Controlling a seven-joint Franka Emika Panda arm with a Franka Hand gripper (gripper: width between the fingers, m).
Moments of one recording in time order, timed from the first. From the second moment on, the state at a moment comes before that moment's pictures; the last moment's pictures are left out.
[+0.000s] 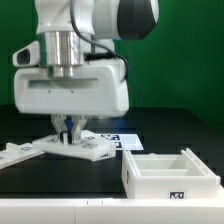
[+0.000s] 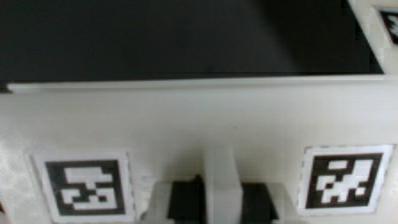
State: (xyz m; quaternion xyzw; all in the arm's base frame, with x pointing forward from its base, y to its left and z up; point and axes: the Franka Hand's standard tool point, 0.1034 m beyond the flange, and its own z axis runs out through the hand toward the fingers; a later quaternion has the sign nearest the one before) arm 0.555 -0.076 0.085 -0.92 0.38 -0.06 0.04
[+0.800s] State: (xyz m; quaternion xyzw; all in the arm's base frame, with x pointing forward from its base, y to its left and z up) arm 0.505 -0.010 0.093 -0.79 0.61 0.02 0.07
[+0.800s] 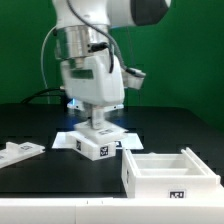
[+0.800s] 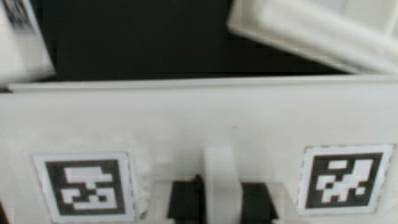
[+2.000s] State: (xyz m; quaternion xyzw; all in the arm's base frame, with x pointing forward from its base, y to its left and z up) arm 0.455 0.084 0.074 -0.76 0.65 0.08 0.03
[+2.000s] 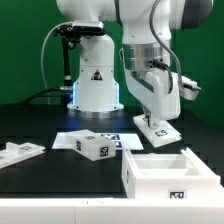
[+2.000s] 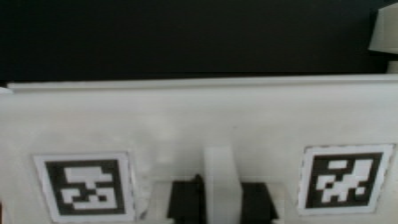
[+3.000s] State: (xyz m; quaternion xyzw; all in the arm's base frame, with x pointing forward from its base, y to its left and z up) arm 0.441 0.079 0.069 -0.70 0.71 0.02 0.07
